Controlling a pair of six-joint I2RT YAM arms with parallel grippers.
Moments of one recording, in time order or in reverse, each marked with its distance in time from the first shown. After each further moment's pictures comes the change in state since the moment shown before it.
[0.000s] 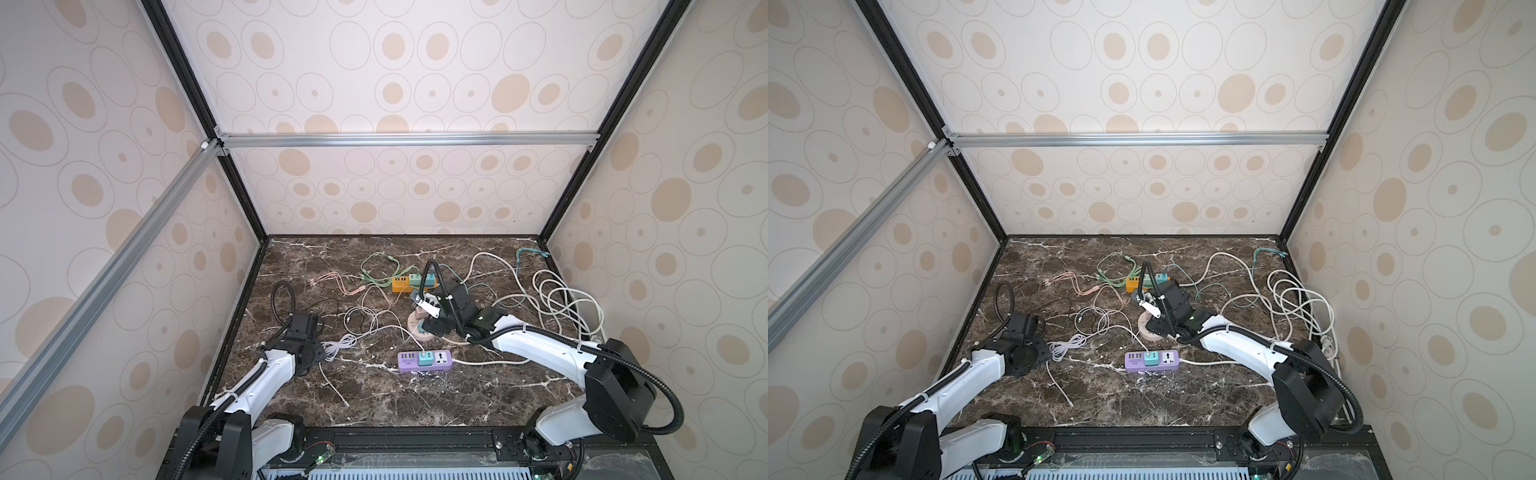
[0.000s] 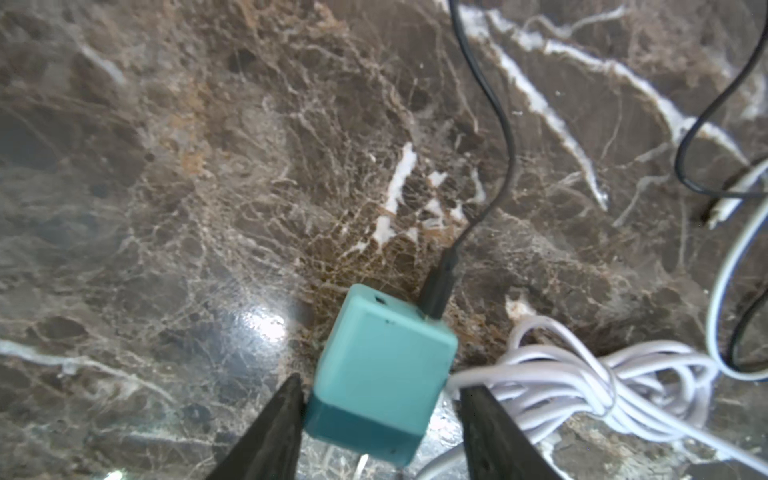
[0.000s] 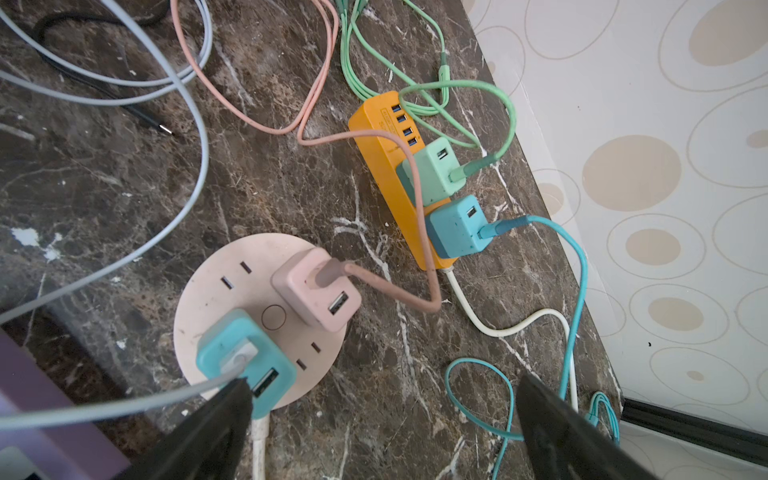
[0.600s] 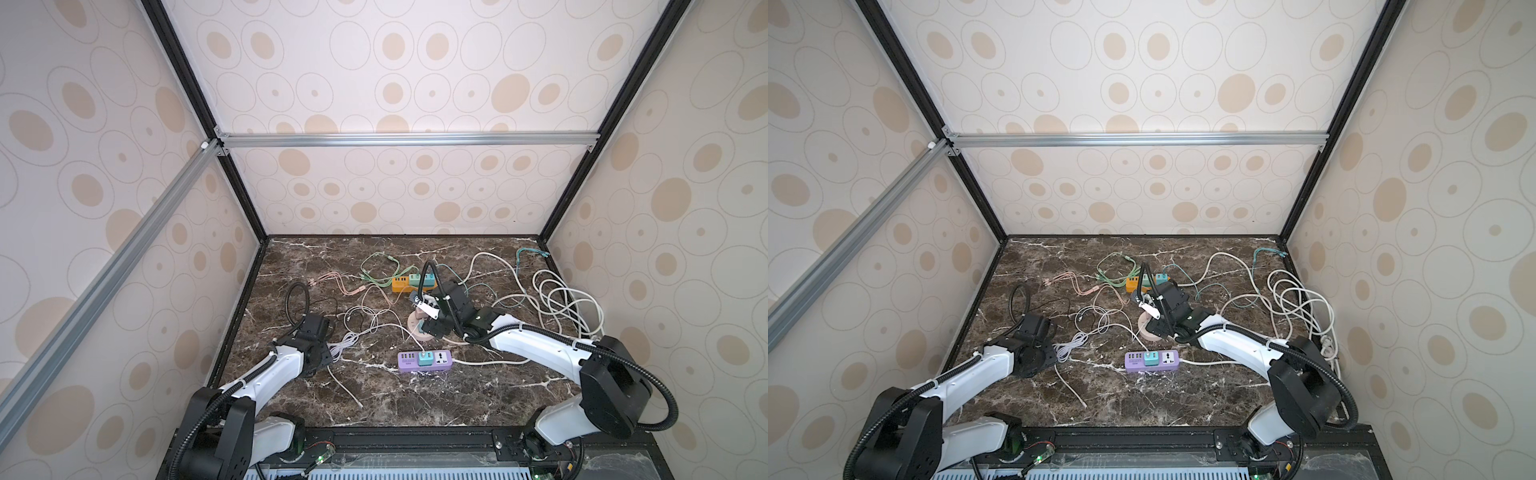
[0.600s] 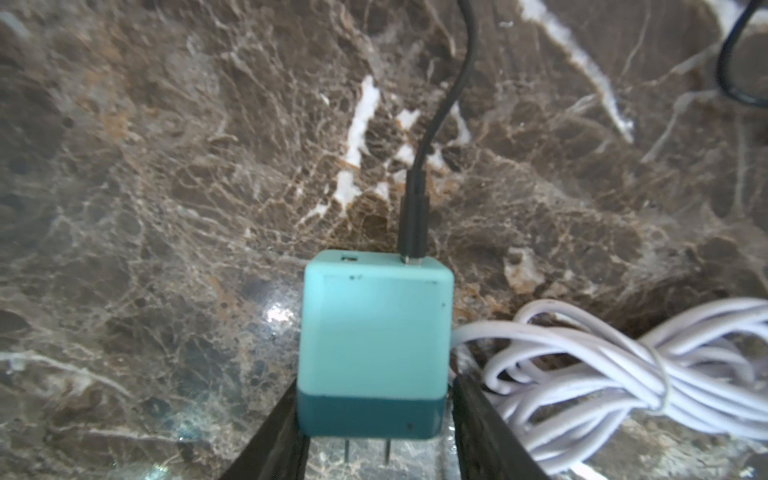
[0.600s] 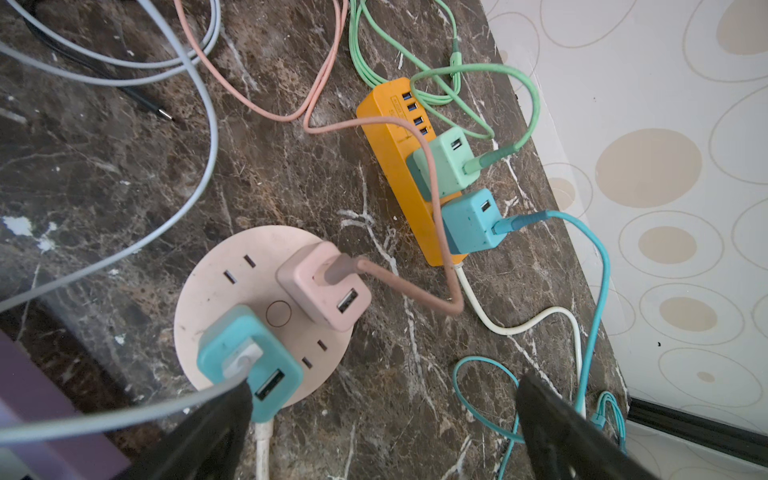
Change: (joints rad) left arm -0.101 0.079 0.003 -0.002 -0.039 -0.018; right arm 0.000 0.024 0.000 -0.005 0.000 0.000
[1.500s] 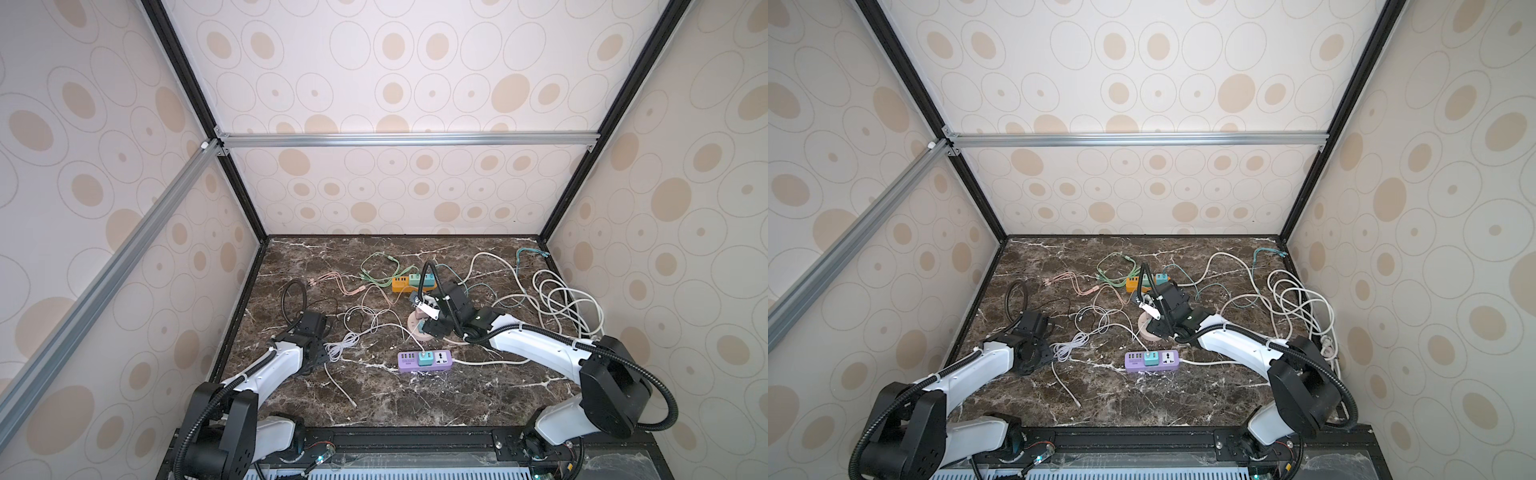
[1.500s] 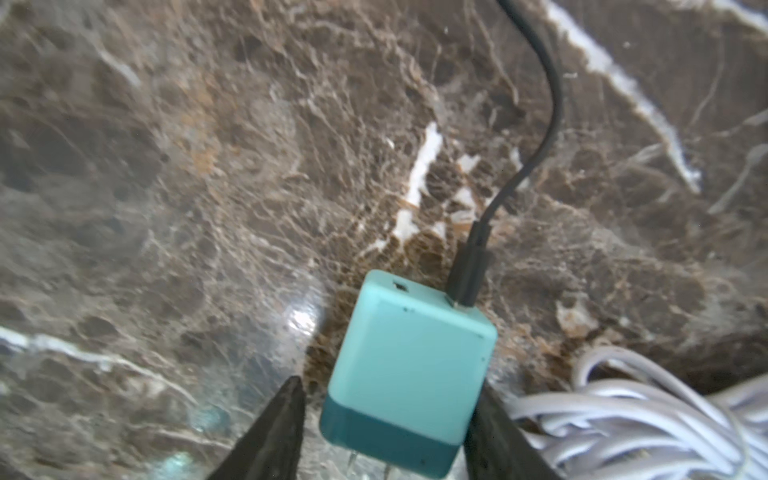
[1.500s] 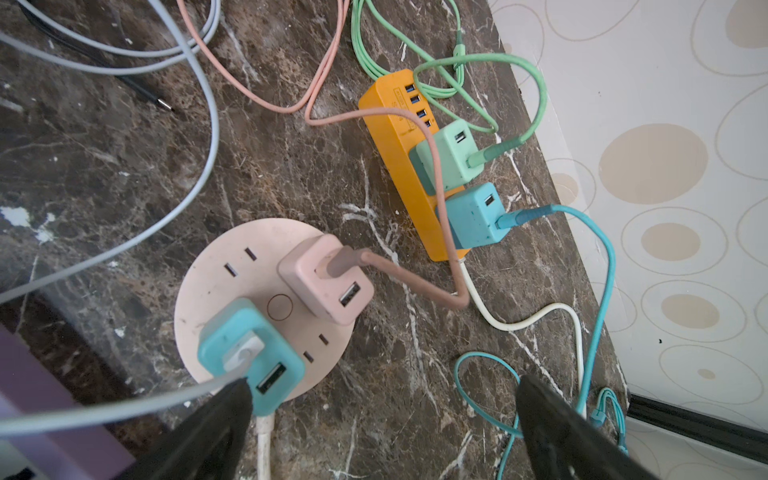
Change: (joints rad) left arm 0.049 0.030 0.026 -0.024 -0.071 0.019; right arm 0.000 0.000 0.000 -0.014 0.004 0.000
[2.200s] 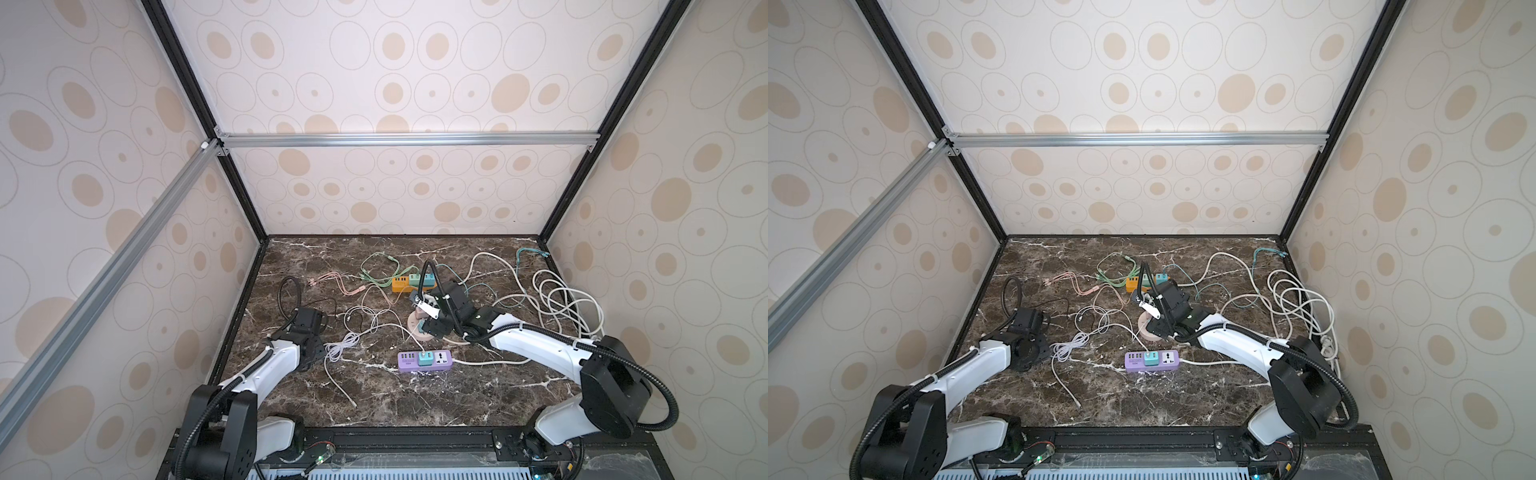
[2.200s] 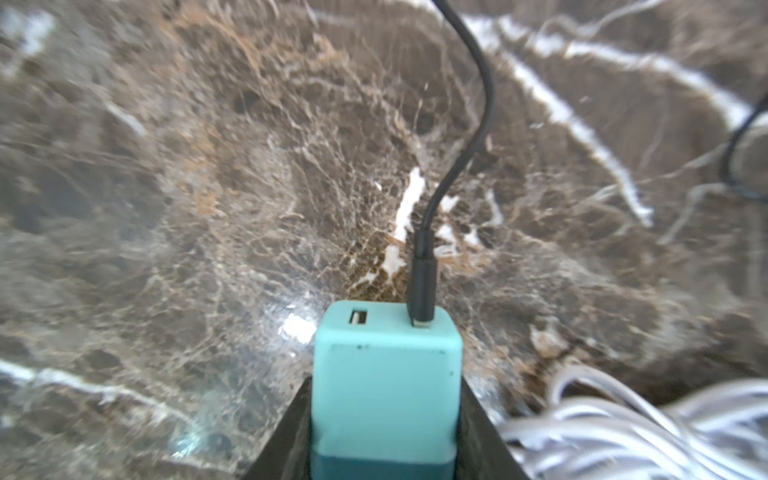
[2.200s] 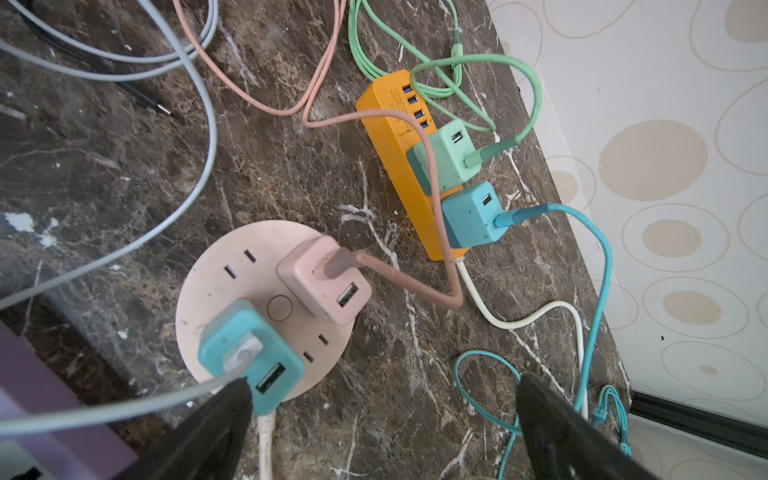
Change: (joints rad) left arm 0.036 -0.028 0.032 0.006 0.025 0.054; right arm 0.000 0.000 0.012 -0.011 -0.003 0.026
